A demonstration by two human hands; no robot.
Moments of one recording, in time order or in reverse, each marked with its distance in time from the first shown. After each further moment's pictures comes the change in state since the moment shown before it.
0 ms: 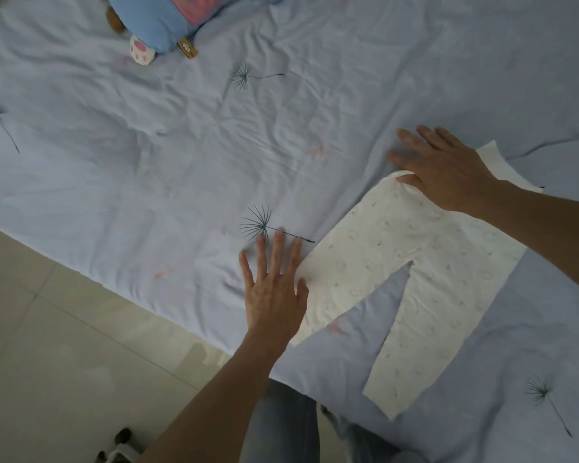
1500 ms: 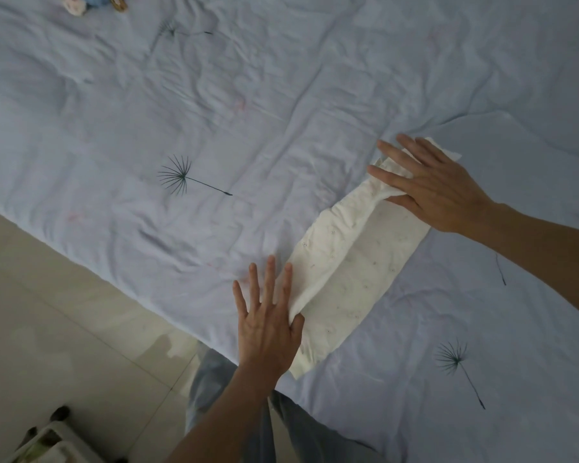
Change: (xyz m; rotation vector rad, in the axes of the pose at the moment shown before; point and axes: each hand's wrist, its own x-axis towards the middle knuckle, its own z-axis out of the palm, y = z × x) left_hand -0.114 0.160 0.071 -0.051 -0.072 -0.062; right_hand -0.156 0.061 0.057 -0.012 0.204 -0.210
